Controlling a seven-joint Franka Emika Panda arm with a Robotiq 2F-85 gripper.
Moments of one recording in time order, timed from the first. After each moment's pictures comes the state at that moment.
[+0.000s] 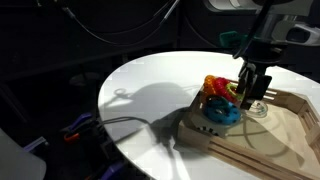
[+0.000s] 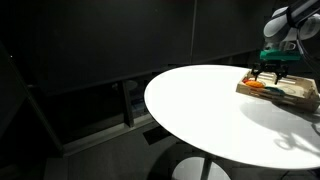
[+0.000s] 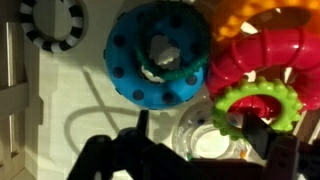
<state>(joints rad) -0.18 0.45 -0.26 -1.90 0.08 2.22 0.62</state>
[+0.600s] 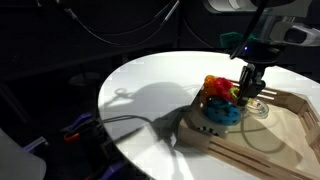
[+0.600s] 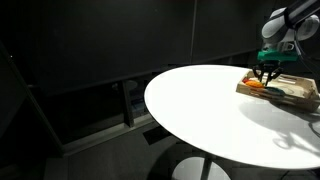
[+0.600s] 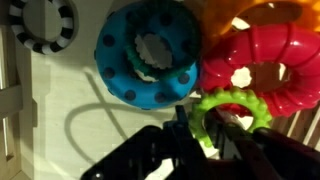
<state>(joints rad) -0.17 0.46 -0.26 -1.88 0.08 2.23 0.65</state>
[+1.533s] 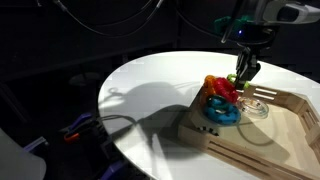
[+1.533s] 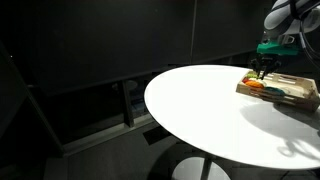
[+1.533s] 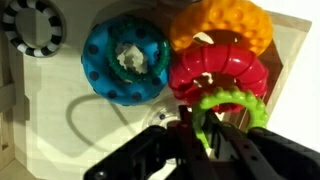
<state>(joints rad) -0.13 0.37 -0.26 -1.94 0.08 2.27 0.66</state>
